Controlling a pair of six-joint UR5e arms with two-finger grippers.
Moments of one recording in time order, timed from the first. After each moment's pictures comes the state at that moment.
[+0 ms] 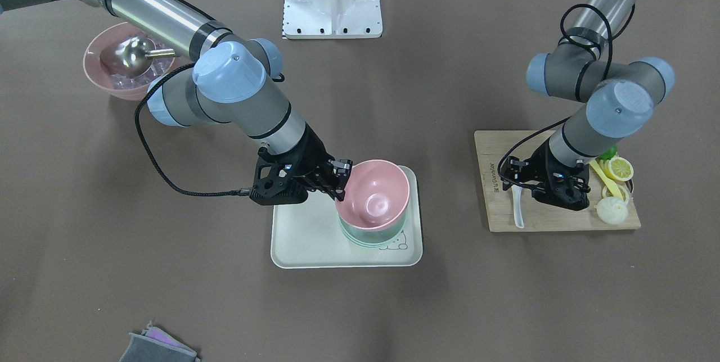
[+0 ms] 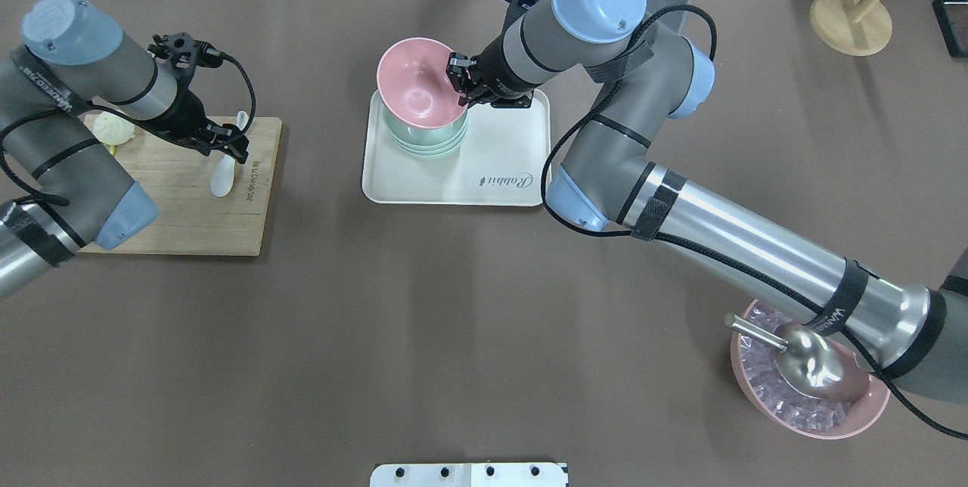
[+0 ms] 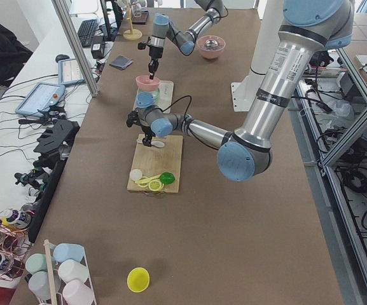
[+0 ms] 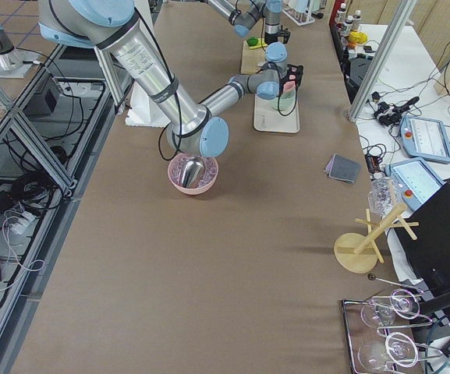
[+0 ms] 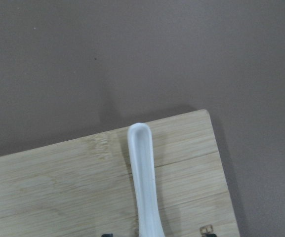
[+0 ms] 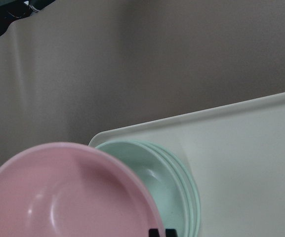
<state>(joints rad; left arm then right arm) -0.91 -1.97 -1.42 -2.01 -2.18 -0.66 0.72 -0.71 1.26 -0.91 2.01 1.47</state>
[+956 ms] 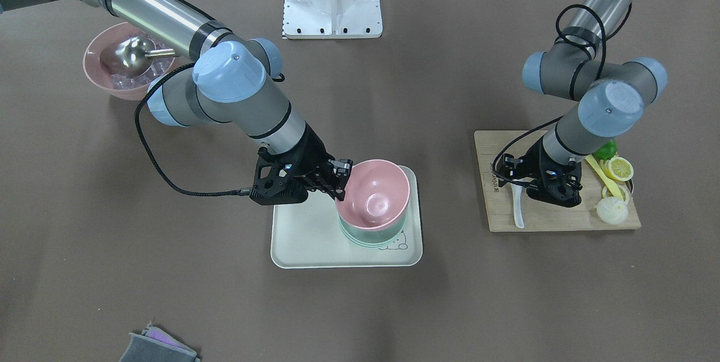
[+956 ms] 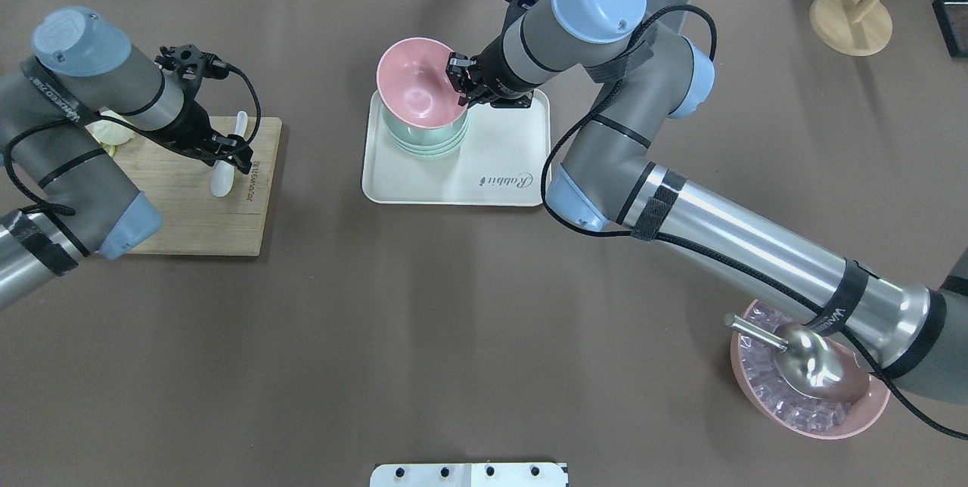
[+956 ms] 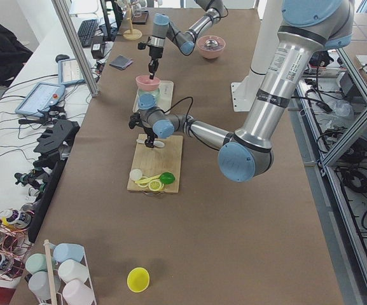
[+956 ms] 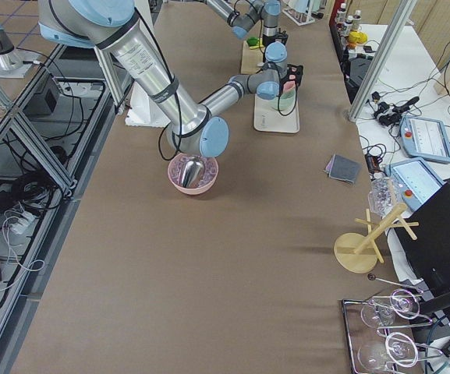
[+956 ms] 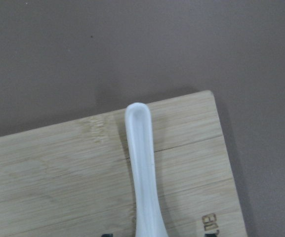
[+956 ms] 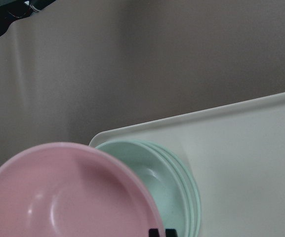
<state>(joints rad) -0.88 -1.97 -1.42 -2.01 -2.18 -0.67 0.72 -0.71 1.26 -0.91 2.01 1.47</state>
